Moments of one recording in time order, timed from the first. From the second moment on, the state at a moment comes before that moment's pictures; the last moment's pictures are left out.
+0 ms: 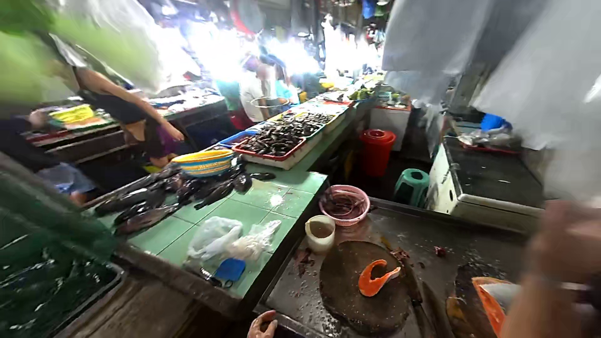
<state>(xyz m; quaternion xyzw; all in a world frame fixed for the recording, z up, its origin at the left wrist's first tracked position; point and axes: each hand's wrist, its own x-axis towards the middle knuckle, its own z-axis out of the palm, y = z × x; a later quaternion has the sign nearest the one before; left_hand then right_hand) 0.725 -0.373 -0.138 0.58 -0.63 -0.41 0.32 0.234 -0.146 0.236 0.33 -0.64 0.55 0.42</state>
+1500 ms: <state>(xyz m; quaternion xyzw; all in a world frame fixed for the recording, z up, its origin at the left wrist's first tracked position) 0.641 -0.393 -0.097 0.42 -0.45 -0.75 0.23 0.371 -0.305 -0.075 0.53 -0.59 0.31 -0.52</state>
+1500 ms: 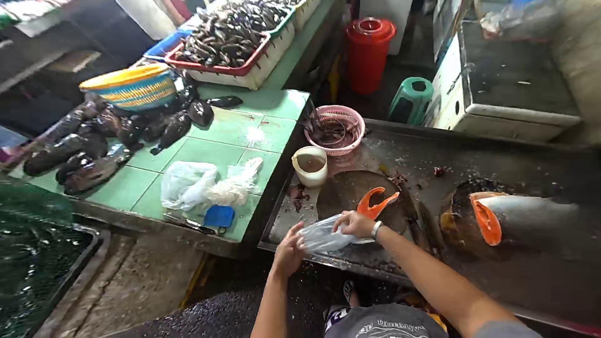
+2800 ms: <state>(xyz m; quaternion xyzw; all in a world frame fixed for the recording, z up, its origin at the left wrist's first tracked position) 0.507 -0.461 -0.068 0.55 -0.82 -0.18 -0.02 0.263 -0.275 -0.156 0.18 -0.55 0.35 -0.74</state>
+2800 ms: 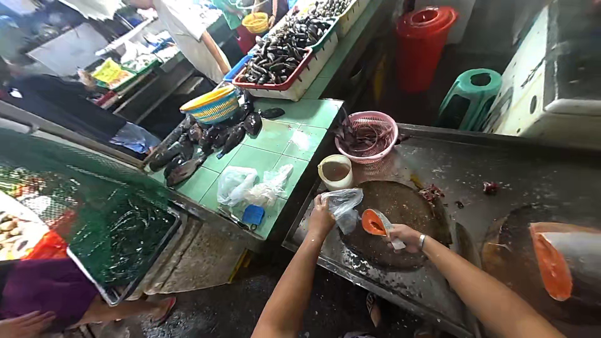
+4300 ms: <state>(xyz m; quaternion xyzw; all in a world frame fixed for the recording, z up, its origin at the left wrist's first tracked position) 0.485 -0.373 -0.048 0.20 -0.86 -0.47 -0.06 0.291 -0.265 -0.001 0.72 -0.66 -0.07 -0.18</state>
